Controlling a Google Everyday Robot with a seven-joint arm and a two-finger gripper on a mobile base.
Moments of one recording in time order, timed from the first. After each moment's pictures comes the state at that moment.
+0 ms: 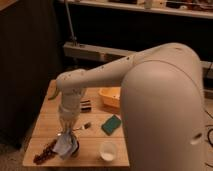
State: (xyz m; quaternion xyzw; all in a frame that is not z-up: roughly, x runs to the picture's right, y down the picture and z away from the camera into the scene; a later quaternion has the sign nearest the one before) arm -0.184 0.163 0.669 -0.47 0.09 0.42 0.77
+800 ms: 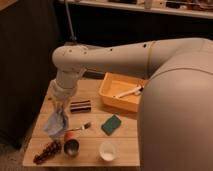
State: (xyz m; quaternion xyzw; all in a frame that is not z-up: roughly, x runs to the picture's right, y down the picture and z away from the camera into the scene) arm -0.207 0.074 0.631 -0.45 0.01 0.45 0.77
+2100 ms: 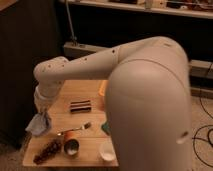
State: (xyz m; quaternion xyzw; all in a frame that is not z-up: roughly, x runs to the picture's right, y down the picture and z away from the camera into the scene) arm -0.308 0.088 0.681 -0.41 -0.05 0.45 0.79
